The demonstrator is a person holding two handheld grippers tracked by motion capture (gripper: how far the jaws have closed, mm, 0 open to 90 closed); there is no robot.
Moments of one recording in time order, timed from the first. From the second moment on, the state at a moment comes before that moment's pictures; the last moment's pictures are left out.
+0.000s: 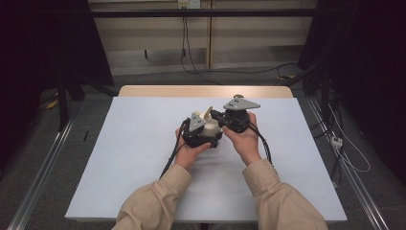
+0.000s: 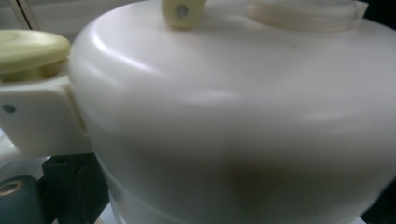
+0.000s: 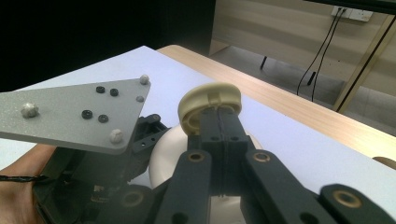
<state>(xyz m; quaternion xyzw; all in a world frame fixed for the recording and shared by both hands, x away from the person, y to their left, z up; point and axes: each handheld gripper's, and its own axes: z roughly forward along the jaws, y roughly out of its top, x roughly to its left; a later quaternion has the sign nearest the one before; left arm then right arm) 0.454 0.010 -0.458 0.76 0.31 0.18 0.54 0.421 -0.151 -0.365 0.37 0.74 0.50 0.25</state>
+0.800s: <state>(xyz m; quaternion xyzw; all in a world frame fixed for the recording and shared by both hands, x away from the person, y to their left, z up) 0.455 0.013 -0.460 0.78 0.31 0.17 0.51 0.433 -0.140 -0.364 0.37 0.75 0.49 0.25</state>
